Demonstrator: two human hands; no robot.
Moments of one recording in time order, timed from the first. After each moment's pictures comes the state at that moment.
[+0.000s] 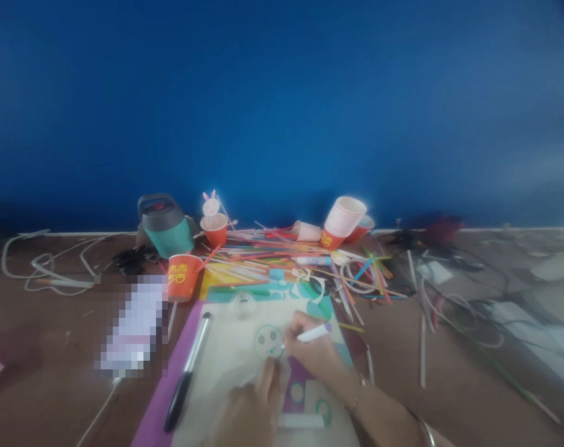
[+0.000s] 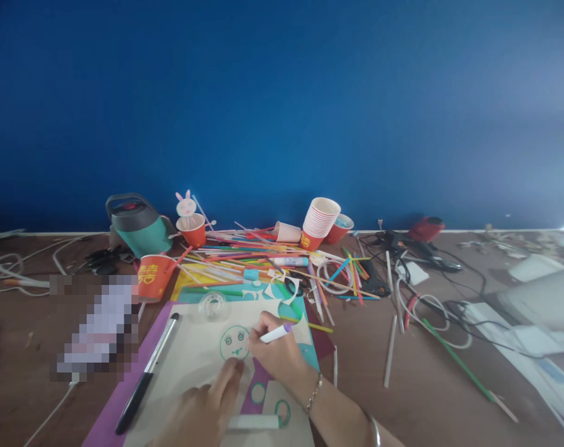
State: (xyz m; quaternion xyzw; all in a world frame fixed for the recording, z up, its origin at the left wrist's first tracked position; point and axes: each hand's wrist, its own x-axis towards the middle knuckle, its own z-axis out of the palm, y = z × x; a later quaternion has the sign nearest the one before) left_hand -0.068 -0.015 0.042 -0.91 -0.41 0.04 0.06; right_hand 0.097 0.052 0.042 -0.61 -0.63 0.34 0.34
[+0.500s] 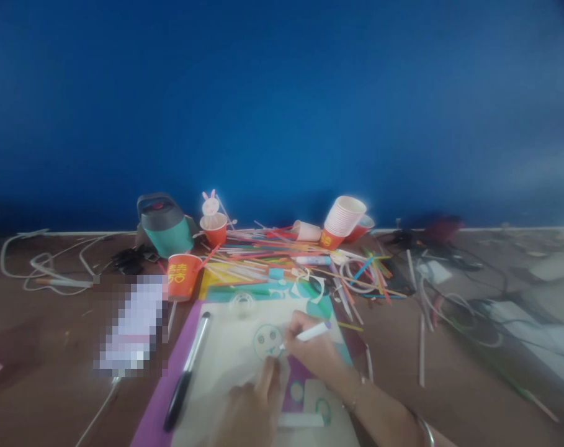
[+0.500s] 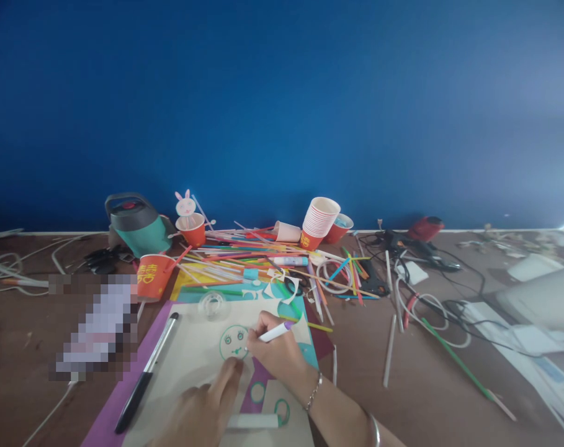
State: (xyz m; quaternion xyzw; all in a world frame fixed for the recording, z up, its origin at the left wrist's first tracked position) left_hand -0.067 -0.016 0.044 -0.91 -0.41 0.04 0.09; right_hand 0.098 0.052 0.044 -0.60 -0.63 0.37 0.33
